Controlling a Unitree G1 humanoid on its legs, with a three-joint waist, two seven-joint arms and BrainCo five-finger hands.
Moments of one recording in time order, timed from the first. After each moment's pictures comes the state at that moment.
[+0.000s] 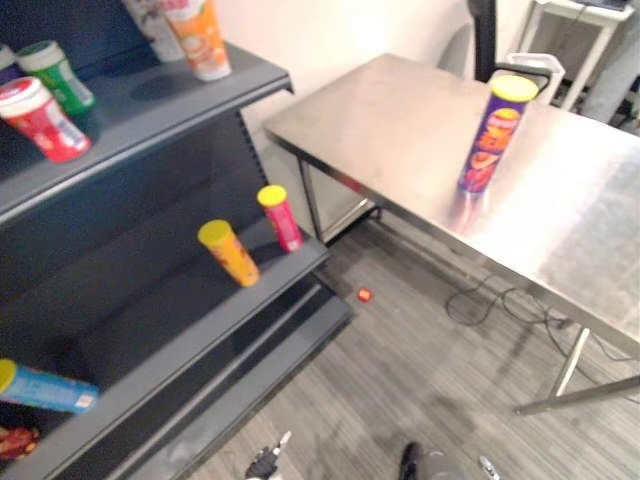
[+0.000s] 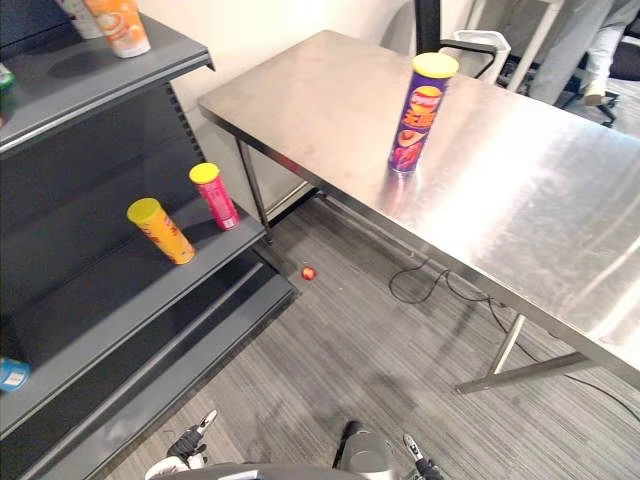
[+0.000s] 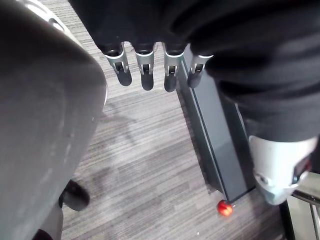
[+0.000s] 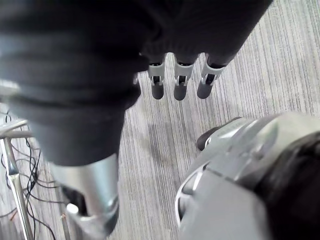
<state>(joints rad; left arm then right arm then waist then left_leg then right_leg) 0.04 0.04 0.32 1.17 -0.21 -0.08 -0.02 0.08 -0.02 -0.61 1.20 0.38 -0.08 0.05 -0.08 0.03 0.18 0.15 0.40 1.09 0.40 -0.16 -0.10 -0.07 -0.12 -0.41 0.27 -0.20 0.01</state>
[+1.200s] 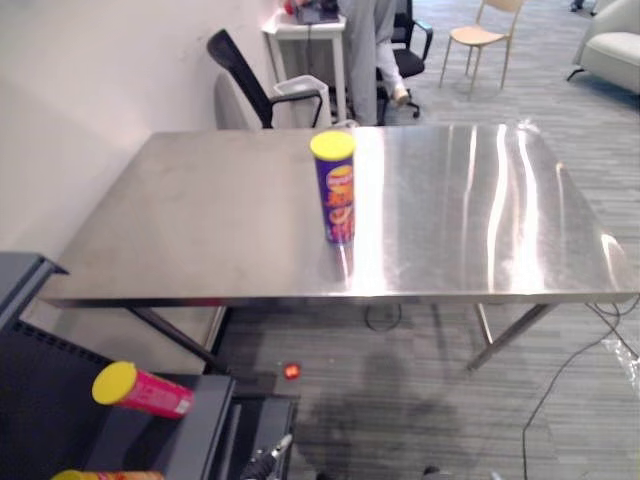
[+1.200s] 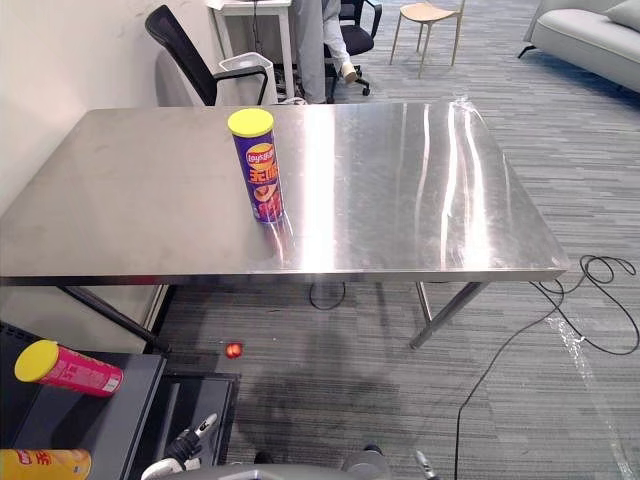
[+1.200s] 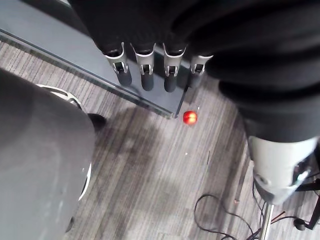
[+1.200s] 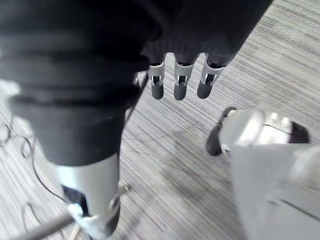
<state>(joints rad) 0.05 0.08 0.19 1.21 -0.18 -0.13 -0.01 0.12 -0.09 -0.75 1.19 0.37 -0.11 -0.02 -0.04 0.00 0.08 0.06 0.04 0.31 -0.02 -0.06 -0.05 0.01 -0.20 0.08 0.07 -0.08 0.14</state>
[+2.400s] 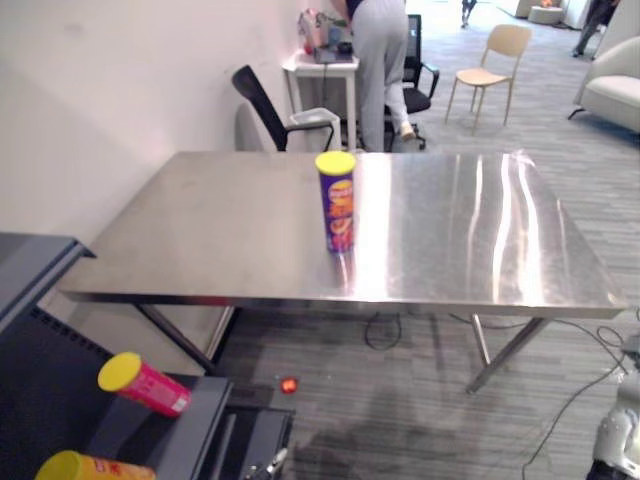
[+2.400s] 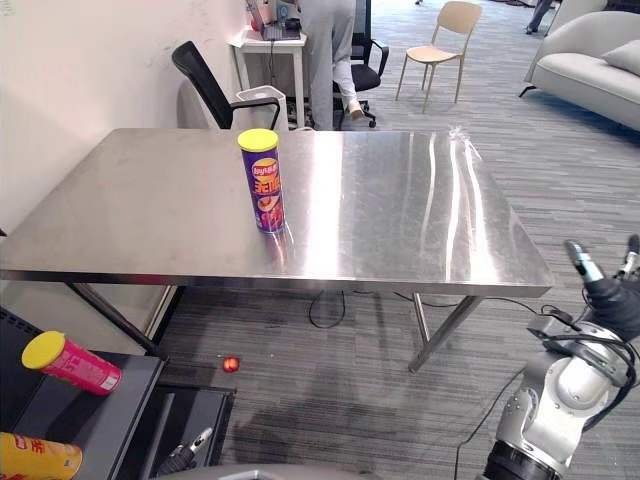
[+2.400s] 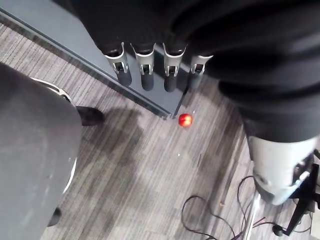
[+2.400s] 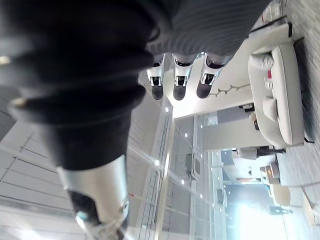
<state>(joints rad) 0.13 0.04 0.29 1.13 -0.10 -0.12 -0.02 0.00 -0.14 -0.65 -0.20 0.28 -0.30 -0.09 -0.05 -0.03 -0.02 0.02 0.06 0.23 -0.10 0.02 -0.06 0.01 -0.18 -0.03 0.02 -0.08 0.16</state>
